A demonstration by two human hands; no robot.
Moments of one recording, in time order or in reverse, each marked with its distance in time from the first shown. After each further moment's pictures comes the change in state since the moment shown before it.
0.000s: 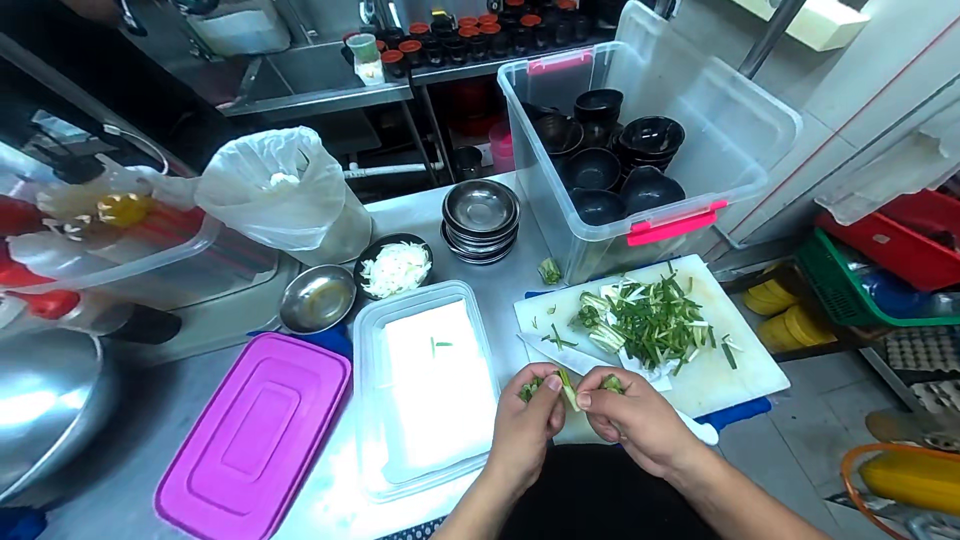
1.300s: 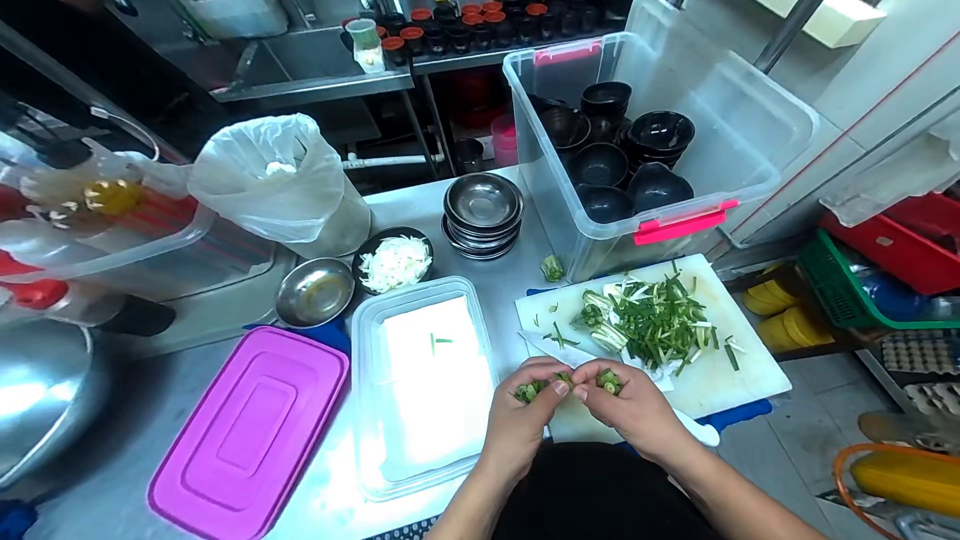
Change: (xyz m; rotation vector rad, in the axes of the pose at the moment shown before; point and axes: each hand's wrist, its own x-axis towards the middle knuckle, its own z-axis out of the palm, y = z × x) left_hand 0.007 0.001 -0.014 0.150 0.018 0.073; right_hand 0.015 0.013 -0.008 -0.294 0.059 -0.163
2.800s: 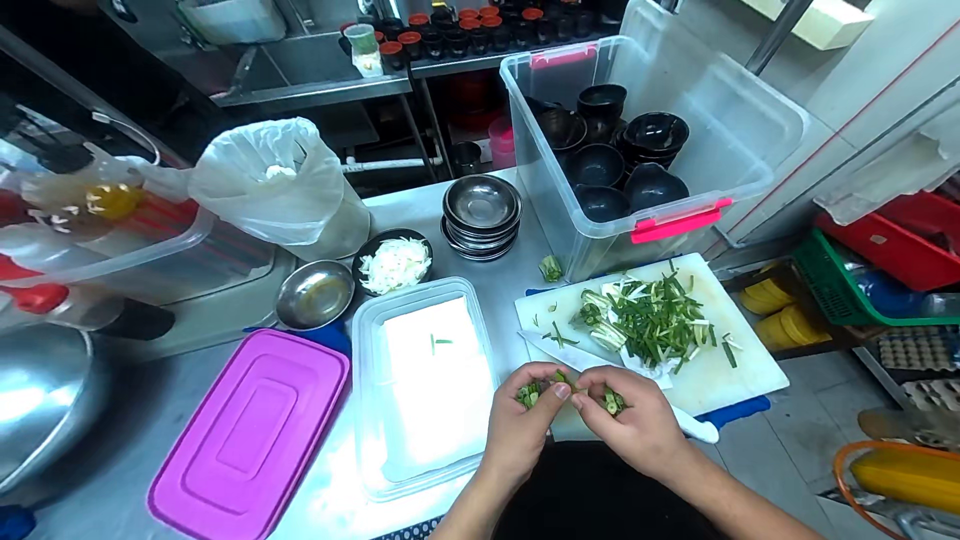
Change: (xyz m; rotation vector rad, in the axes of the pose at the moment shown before) left_hand -0.008 0.005 0.004 -0.008 0.001 0.042; right_hand -0.012 -0.001 0.010 -0.530 0.150 -0.479
